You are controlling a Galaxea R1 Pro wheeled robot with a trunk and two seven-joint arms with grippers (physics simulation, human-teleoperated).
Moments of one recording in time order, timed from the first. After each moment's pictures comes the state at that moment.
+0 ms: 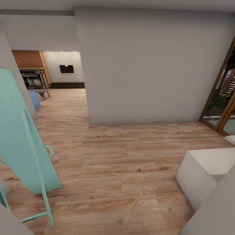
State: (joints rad) left arm -0.33 0.01 0.04 0.03 0.31 0.06 0.17; right arm -0.32 0.07 0.15 0.06 0.16 -0.16 0.15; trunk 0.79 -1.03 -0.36
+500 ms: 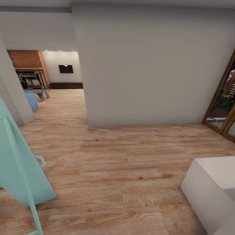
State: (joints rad) left arm -0.33 0.01 0.04 0.03 0.31 0.06 0.17; right arm -0.32 0.08 0.15 0.06 0.15 -0.16 0.15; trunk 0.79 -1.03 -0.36
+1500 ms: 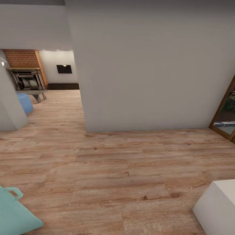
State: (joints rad) left arm -0.33 0.01 0.04 0.03 0.31 0.06 0.17; right arm -0.32 0.08 0.15 0.06 0.16 -0.16 0.15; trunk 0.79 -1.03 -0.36
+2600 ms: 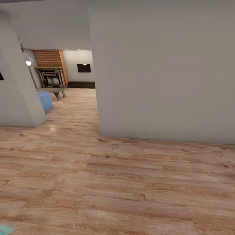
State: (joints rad) left arm -0.33 0.02 0.04 0.03 0.31 0.06 0.17; right arm -0.32 0.08 0.15 0.06 0.16 -0.16 0.15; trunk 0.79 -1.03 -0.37
